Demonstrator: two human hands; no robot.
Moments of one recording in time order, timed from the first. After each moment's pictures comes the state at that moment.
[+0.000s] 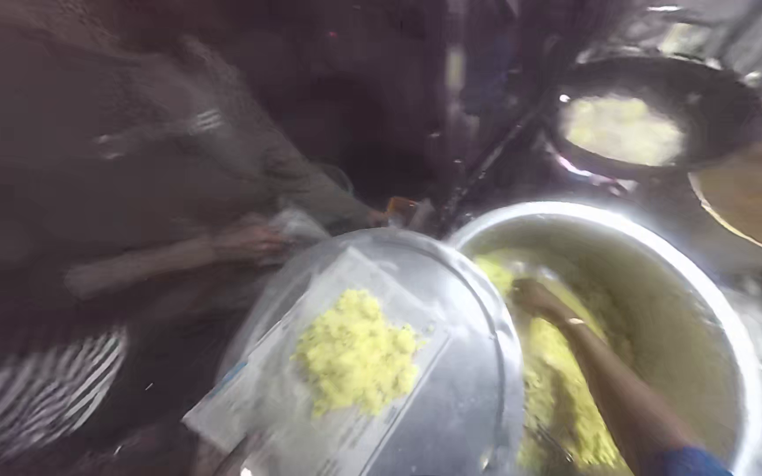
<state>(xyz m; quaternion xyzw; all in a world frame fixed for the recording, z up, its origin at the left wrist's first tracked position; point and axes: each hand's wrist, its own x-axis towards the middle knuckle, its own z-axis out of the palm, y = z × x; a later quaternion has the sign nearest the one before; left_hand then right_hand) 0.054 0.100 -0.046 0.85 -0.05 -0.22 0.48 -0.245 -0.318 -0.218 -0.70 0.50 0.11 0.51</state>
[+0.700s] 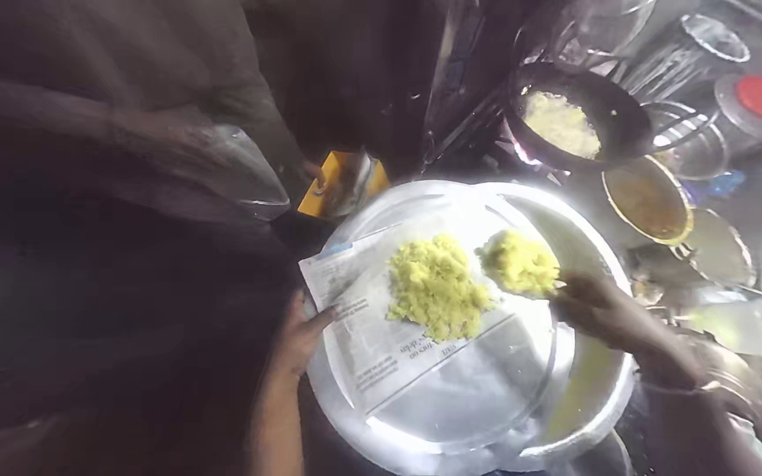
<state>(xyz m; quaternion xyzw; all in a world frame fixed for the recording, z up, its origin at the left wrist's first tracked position) 0.070 -0.032 -0.142 0.71 -0.22 -0.41 0.53 -0.305 -0.229 0.009 -0.69 0.52 -0.02 0.51</state>
